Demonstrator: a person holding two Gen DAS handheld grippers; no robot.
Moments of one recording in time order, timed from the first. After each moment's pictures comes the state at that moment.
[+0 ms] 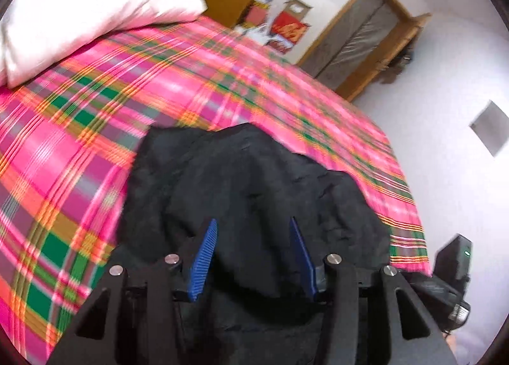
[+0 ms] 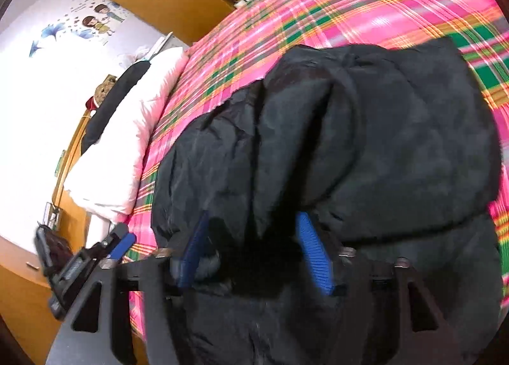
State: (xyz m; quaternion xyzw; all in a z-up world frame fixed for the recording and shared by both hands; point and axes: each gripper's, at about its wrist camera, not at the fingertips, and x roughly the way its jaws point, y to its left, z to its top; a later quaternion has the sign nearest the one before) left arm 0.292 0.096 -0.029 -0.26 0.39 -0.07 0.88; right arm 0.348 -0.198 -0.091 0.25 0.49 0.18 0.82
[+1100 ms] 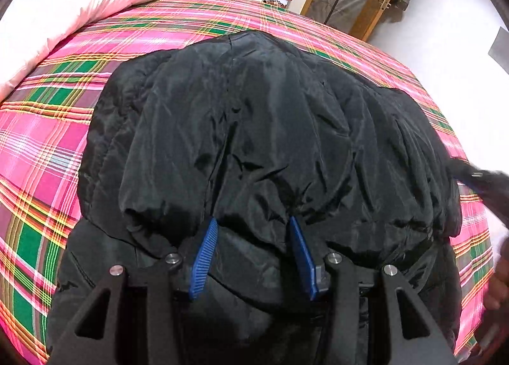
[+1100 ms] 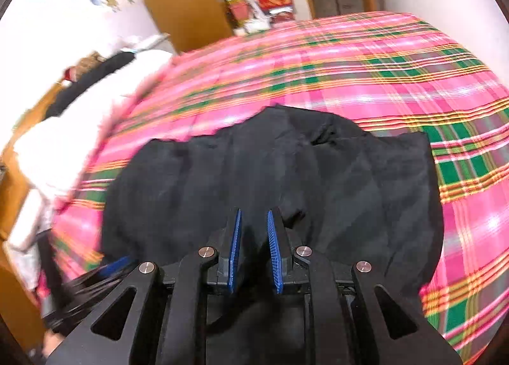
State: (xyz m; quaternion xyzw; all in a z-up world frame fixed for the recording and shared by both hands) left arm 0.301 0.039 -0.113 -0.13 0.48 -0.05 0.87; right arm 0.365 -0.214 -0.085 0.10 0.44 0.10 0.88
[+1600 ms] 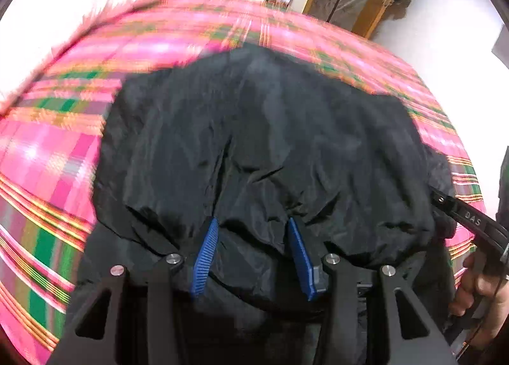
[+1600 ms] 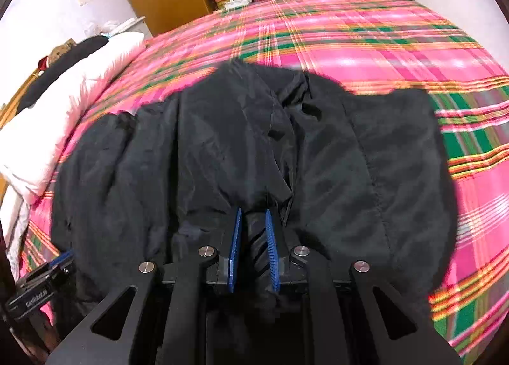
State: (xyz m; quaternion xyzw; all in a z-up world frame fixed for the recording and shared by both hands) left arm 0.309 0.039 -0.083 -0.12 0.47 -0.03 0.87; right arm 0.357 -0.225 -0.099 0.09 0.45 0.08 0.89
